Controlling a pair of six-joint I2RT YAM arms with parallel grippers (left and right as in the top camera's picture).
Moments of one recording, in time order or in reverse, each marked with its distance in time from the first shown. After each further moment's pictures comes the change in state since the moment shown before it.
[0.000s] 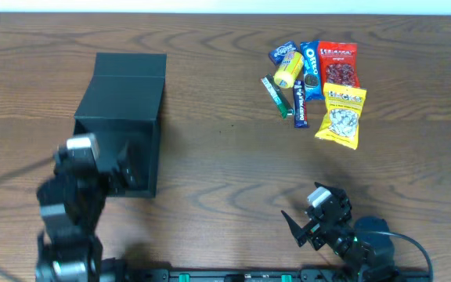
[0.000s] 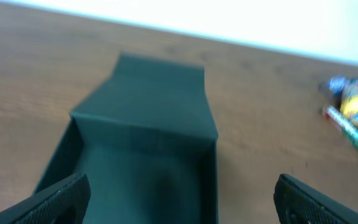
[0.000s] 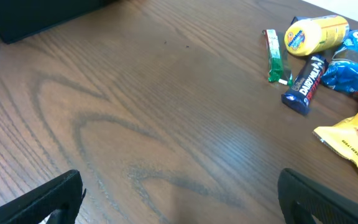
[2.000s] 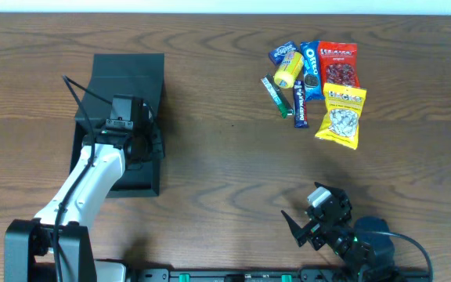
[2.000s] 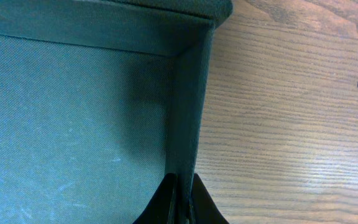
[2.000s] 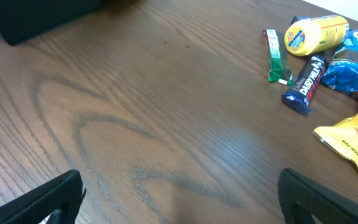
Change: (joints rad) left arm -0.238 0.885 0.264 -0.091 -0.024 -0.171; right arm 0.000 -0.001 0.000 0.000 0.000 0.000
